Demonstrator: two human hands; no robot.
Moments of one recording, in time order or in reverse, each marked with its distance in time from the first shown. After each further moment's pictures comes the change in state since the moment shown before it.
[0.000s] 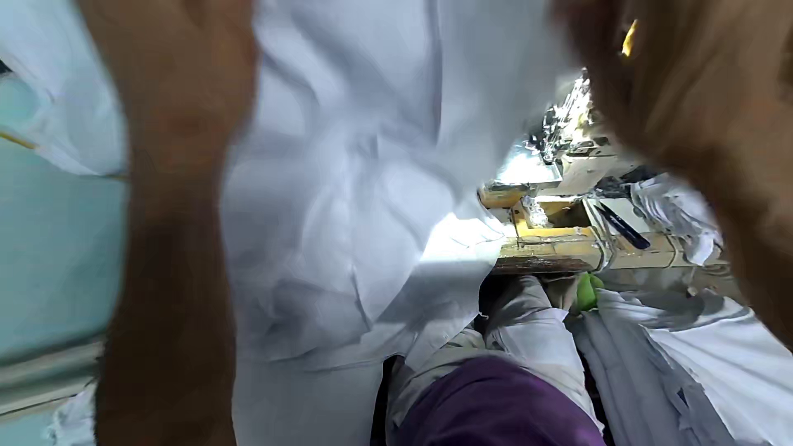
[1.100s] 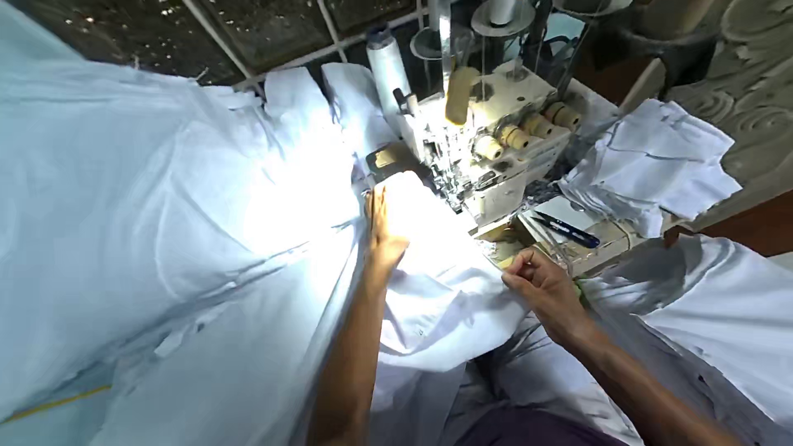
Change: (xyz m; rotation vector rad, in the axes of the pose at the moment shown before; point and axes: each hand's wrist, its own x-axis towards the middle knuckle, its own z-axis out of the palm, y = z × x) left_hand -0.015 0.231 0.196 -0.513 -0.455 -0.036; right_hand -0.188 -0.019 0.108 1.070 0.236 1.211
